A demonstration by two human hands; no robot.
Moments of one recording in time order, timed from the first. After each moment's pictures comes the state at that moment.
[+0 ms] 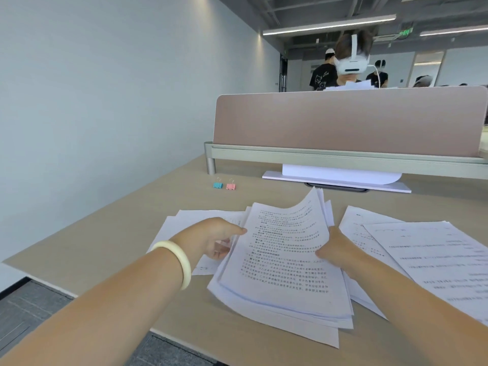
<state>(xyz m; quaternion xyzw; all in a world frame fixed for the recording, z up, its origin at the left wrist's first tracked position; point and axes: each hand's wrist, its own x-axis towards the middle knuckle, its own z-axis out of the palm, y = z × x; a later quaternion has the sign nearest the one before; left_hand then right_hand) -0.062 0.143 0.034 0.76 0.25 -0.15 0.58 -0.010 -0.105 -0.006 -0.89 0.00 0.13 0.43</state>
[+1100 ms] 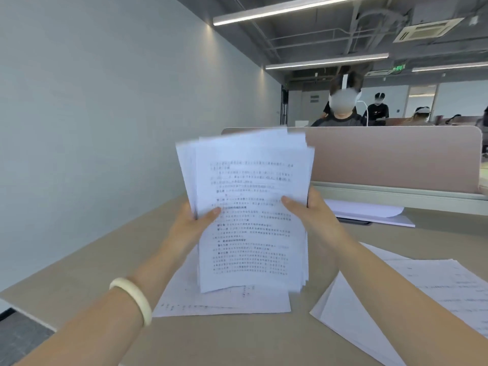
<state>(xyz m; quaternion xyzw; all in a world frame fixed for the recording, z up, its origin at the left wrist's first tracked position) -0.091 0.168 0.093 0.74 -0.01 0.25 0.62 0.002 -0.054 0.098 -0.69 -0.28 -0.01 0.67</state>
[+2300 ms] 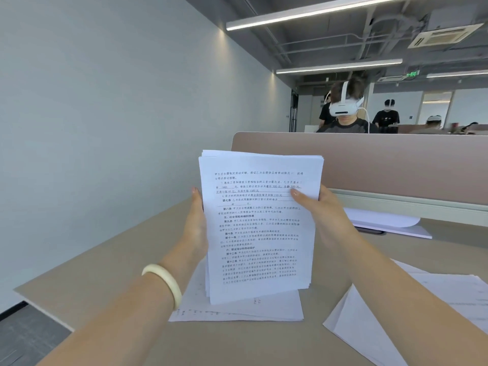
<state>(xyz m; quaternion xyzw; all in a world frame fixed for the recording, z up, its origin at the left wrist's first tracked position) -0.070 0.174 0.103 0.57 0.14 0.20 0.78 0.000 -0.037 0.120 -0.63 -0.22 0.01 0.75</state>
